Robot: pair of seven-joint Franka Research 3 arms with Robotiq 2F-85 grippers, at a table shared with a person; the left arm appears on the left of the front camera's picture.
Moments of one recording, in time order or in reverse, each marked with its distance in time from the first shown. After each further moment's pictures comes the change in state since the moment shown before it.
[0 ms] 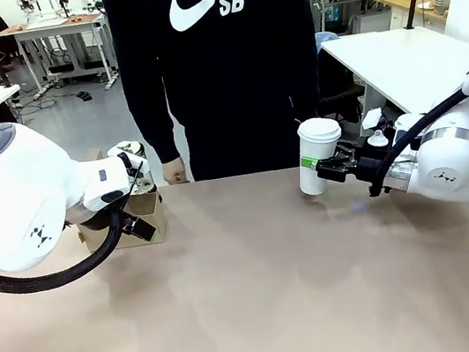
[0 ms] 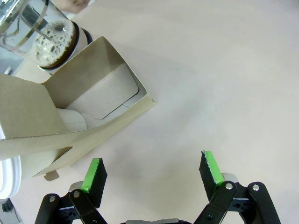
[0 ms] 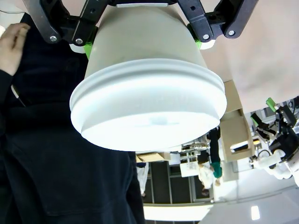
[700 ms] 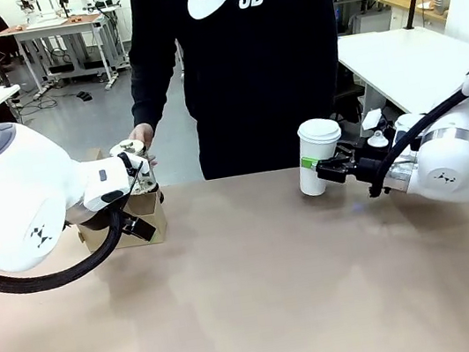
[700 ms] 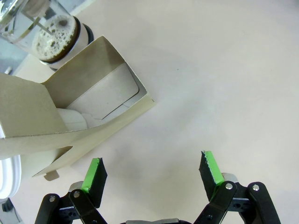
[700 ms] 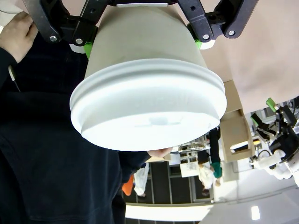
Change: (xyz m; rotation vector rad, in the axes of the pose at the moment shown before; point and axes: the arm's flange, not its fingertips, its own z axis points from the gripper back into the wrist) left arm 0.000 0.000 0.000 0.000 0.000 0.000; right arm 0.001 0.000 0.000 -0.001 0.000 0.002
